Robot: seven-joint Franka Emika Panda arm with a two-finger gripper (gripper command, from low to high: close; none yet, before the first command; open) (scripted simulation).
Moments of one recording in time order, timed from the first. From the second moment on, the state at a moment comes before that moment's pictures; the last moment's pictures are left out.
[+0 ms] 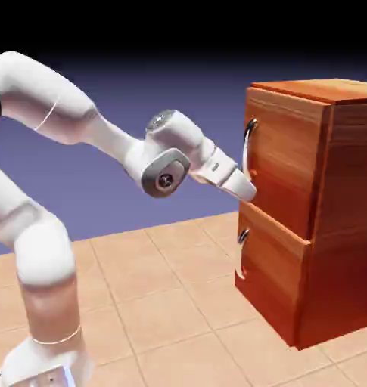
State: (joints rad) arm -0.03 -0.61 0.05 -2.80 0.12 3.02 0.68
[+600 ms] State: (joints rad) arm -0.33 -0.86 0.41 -2.75 0.90 2.92 0.26
